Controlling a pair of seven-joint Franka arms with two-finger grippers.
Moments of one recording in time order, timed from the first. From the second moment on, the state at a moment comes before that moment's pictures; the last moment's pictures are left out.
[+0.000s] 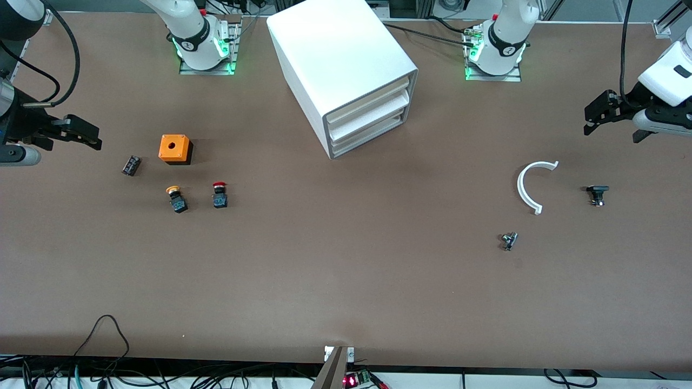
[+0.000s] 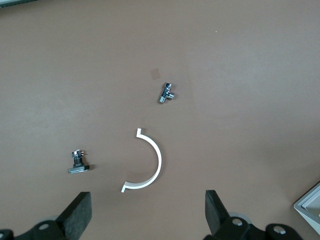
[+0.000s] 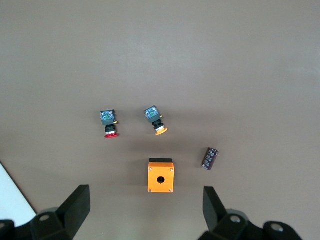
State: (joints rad) left arm -0.02 -0.15 0.03 -1.85 0.01 1.79 0.18; right arm 0.18 0.11 -0.17 -1.49 -0.02 1.55 -0.02
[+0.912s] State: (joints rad) left arm -0.07 0.02 0.00 -1.80 -0.01 1.74 0.18; right arm 0.10 0.11 -0.13 -1.49 -0.02 1.55 -0.02
